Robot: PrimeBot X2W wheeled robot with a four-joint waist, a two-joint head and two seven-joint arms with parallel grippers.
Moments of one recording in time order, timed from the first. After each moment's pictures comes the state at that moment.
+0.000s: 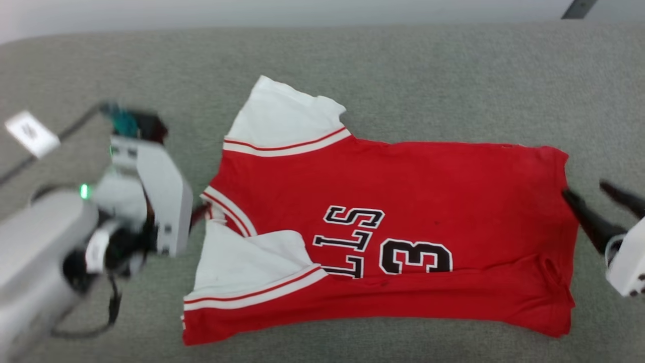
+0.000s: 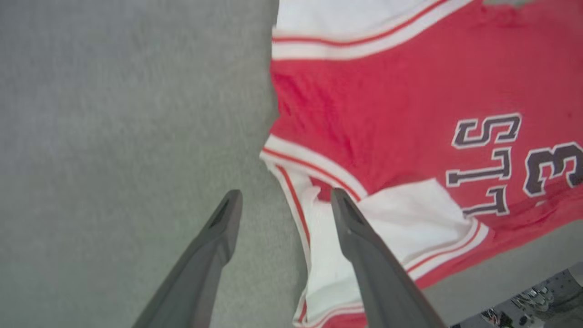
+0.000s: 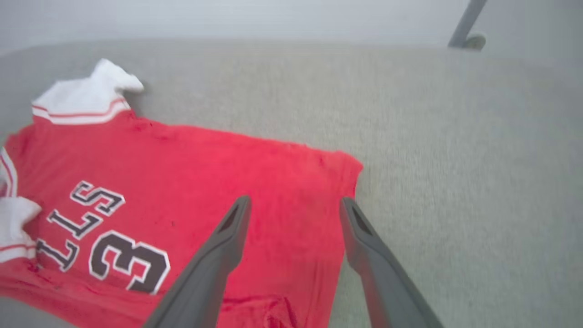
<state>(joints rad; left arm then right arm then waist) -0.93 0.91 -1.02 -0.01 -1.24 0.39 0.73 -0.24 -0.42 -0.04 -0.16 0.59 0.13 0.71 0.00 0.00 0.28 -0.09</state>
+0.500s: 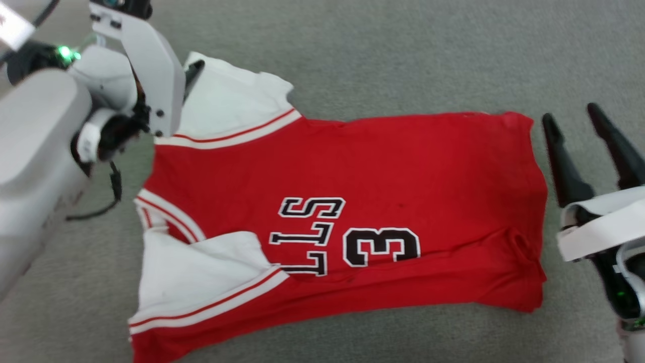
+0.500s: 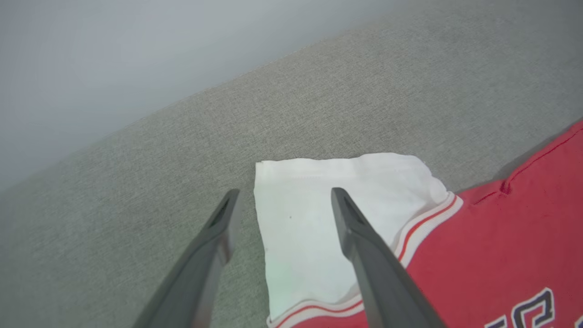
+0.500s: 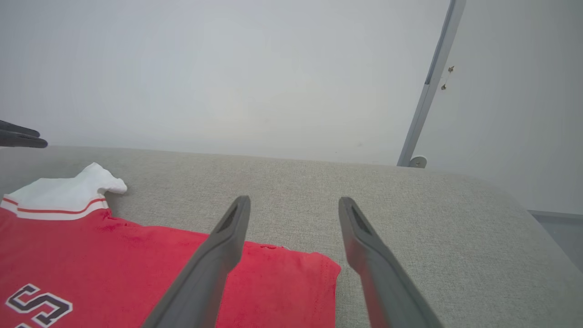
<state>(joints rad) -1.25 0.69 -1.01 0.43 -1.04 0.11 0.50 -0.35 -0.32 0.08 -0.06 0.42 0.13 0.04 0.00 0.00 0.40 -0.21</state>
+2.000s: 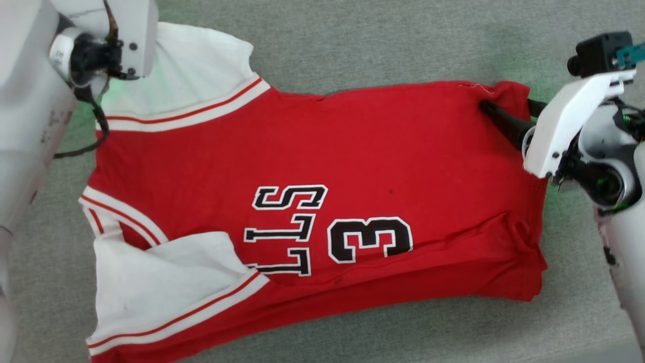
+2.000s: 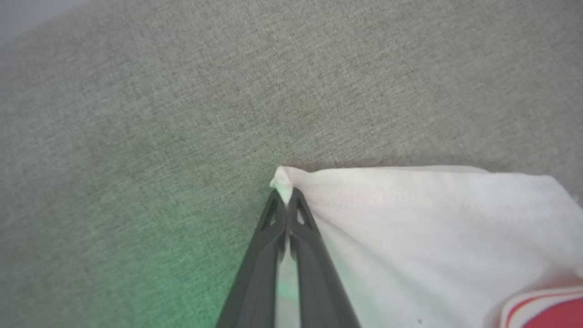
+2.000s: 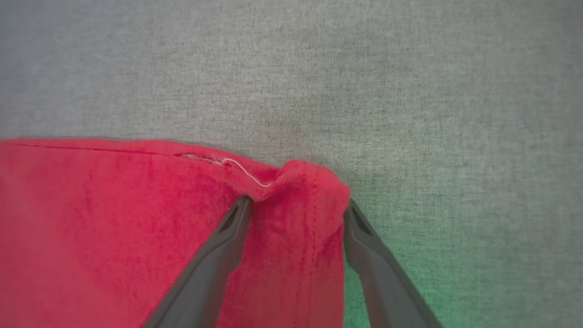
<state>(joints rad) -1.48 0.52 -1.06 0.92 -1.06 -0.06 0.73 -0.79 -0.28 0.21 0.41 0.63 0.13 0.64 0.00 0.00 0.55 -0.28</state>
